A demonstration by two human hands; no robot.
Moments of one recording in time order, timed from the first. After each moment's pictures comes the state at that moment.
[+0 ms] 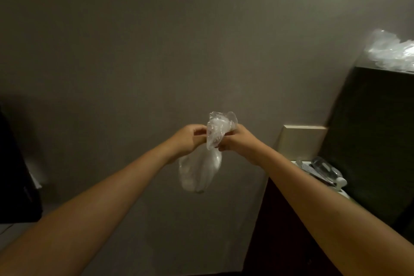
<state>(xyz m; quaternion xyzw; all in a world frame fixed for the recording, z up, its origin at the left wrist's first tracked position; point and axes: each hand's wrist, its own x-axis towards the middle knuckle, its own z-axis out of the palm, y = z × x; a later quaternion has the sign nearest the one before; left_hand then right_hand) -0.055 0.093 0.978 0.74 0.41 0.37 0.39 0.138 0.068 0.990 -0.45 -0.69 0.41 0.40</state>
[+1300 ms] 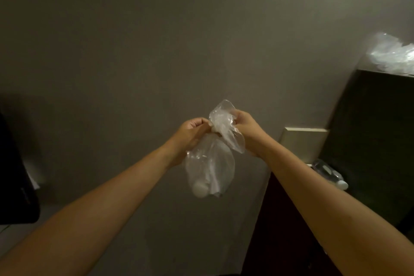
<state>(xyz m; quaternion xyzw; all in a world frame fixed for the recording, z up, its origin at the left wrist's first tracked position) -0.048 0.082 0.989 0.62 0.33 0.48 0.52 0.129 0.056 1.027 -0.45 -0.69 0.35 0.45</state>
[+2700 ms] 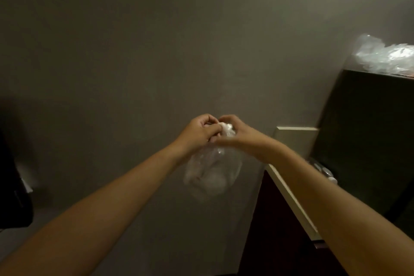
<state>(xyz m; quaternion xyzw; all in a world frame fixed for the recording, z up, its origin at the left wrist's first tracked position) -0.008 0.061 1.006 0.66 0.36 0.48 0.44 0.165 0.038 1.017 -0.49 -0.71 0.36 0.36</state>
